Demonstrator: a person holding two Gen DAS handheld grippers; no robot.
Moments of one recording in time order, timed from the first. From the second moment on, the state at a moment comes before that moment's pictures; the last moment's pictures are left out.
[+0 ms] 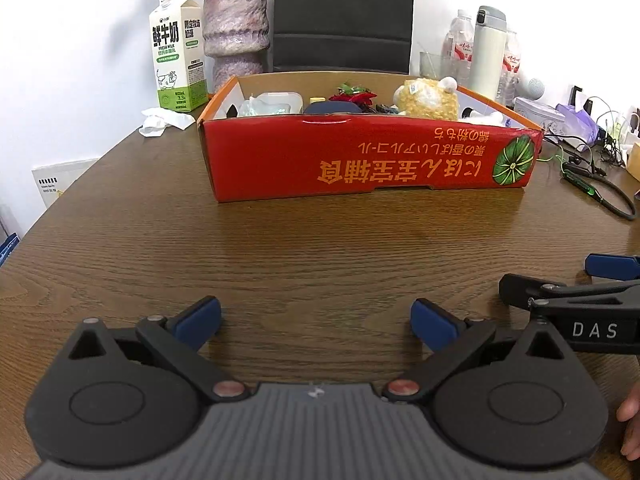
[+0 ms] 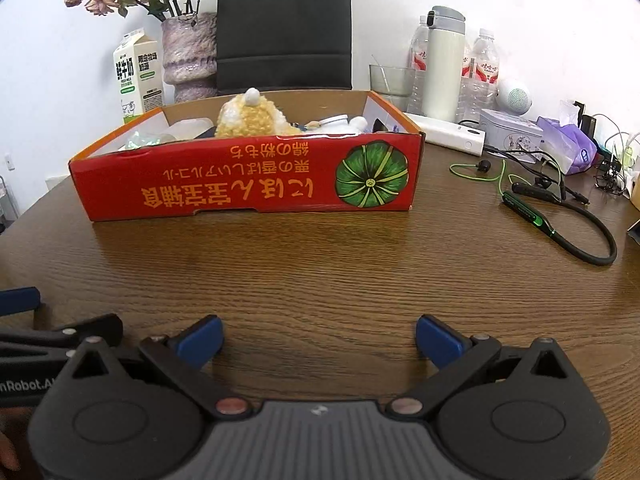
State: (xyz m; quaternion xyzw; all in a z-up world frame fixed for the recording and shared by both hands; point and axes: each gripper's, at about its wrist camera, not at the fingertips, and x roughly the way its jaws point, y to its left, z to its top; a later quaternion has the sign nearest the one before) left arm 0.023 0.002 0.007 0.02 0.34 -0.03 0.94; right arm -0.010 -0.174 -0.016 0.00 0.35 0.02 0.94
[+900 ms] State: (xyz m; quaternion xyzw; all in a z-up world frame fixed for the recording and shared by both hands) left arm 0.022 0.002 0.006 0.02 0.34 -0.03 0.94; right arm -0.011 -0.173 -0.016 0.00 0.35 0.02 0.94
